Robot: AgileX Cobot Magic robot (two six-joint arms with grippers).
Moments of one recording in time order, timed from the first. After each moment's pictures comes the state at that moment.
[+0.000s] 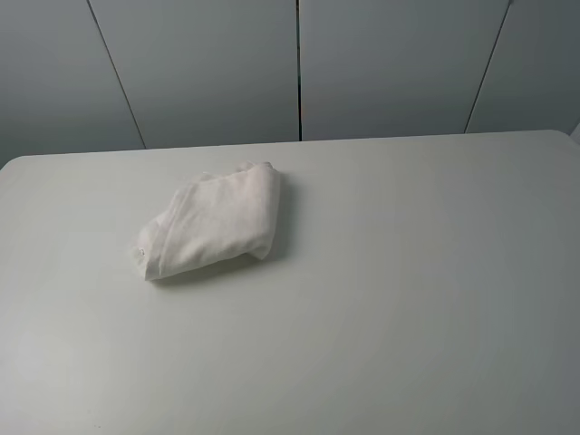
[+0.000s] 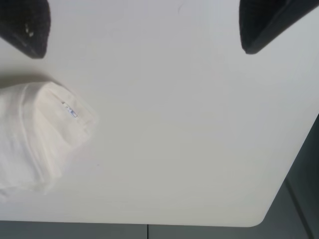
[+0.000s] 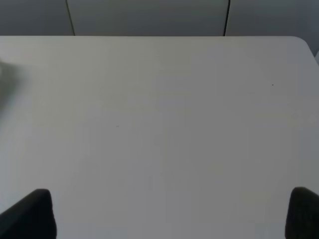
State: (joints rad) left arm -0.13 0.00 -0.51 -0.02 1.09 0.00; right arm -0.04 0.00 -0.51 0.07 1.10 -0.07
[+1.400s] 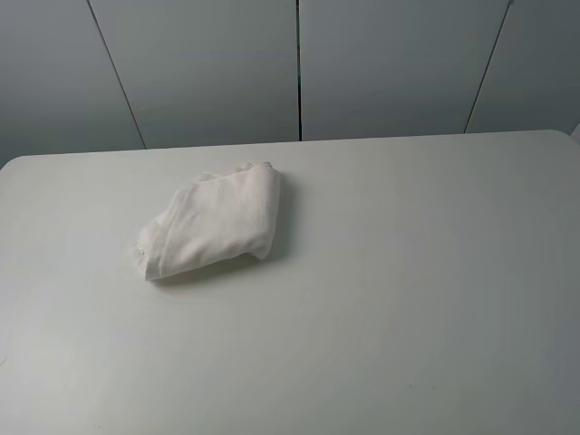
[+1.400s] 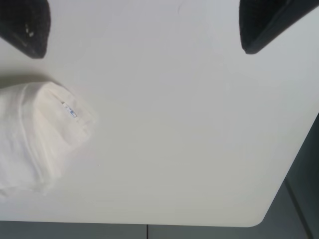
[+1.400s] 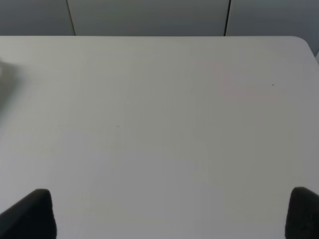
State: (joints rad) left arm -0.13 0.00 -0.51 -0.02 1.09 0.00; right arm -0.04 0.00 -0.51 0.07 1.10 -0.07
